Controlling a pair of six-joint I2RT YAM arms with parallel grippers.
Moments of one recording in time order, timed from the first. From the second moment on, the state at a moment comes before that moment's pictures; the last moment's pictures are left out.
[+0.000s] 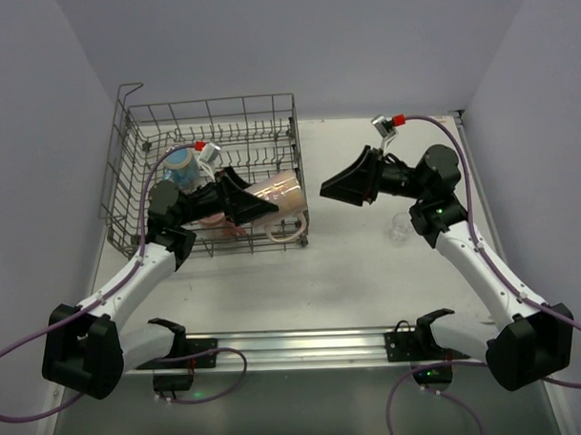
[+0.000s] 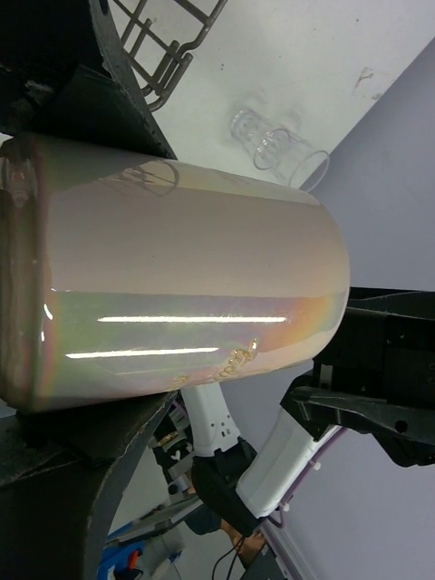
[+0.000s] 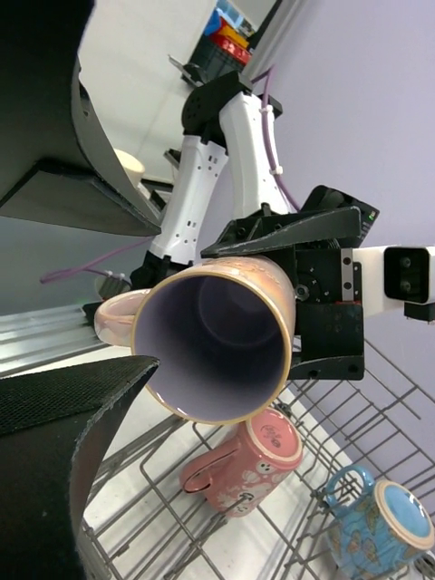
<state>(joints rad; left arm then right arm) -0.33 1.16 0.69 0.74 0.98 -1.04 0.31 1.12 0.94 0.34 -1.02 0.89</state>
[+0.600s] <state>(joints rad) -0.36 1.17 0.69 0.74 0.97 -1.04 0.49 1.32 1.10 0.35 -1.01 0.91</state>
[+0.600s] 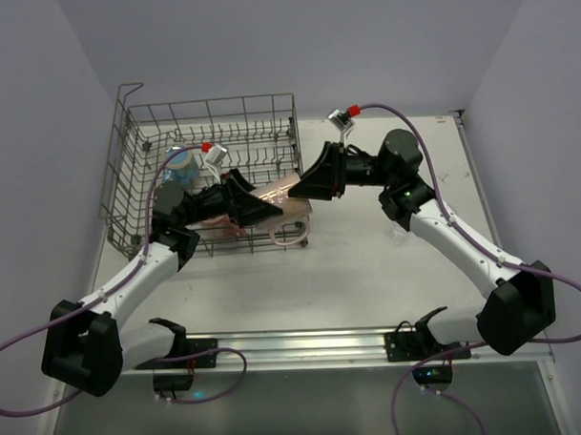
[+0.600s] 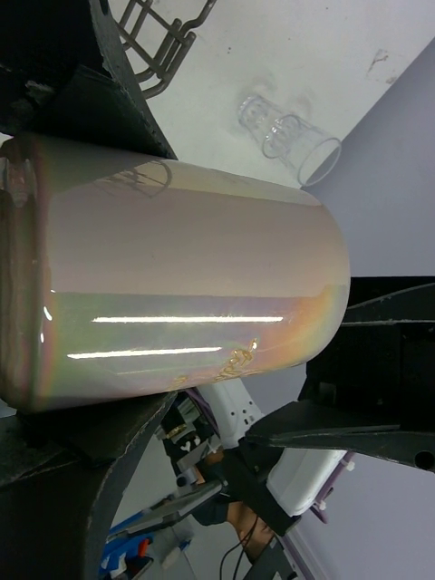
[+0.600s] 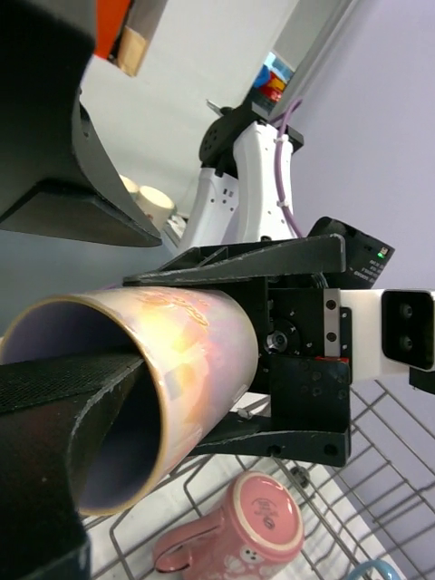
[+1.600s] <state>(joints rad) -0.37 1.22 0.69 0.84 0.99 -1.05 0.52 1.36 1.07 0.44 -1.05 1.02</state>
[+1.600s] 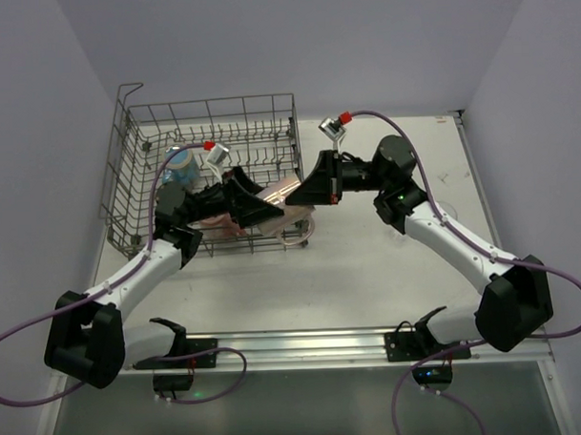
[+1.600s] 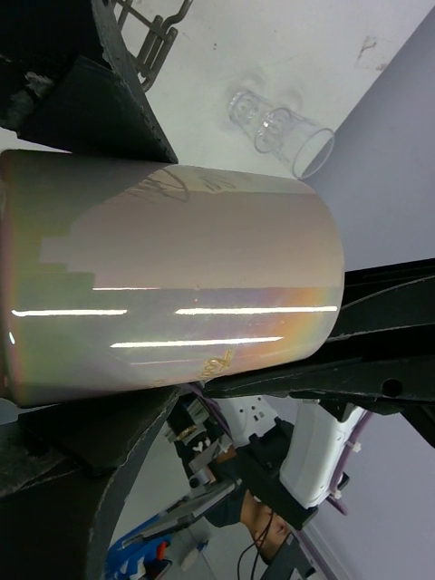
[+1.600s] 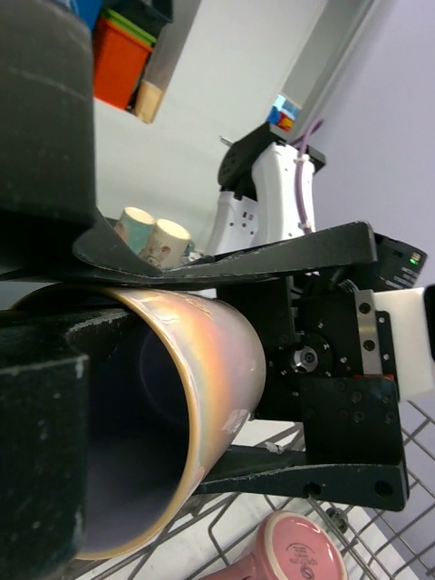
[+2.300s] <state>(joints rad) -0.31 1.15 0.69 0.77 1.09 -0.92 0.34 1.19 0.91 0.44 -1.15 0.99</state>
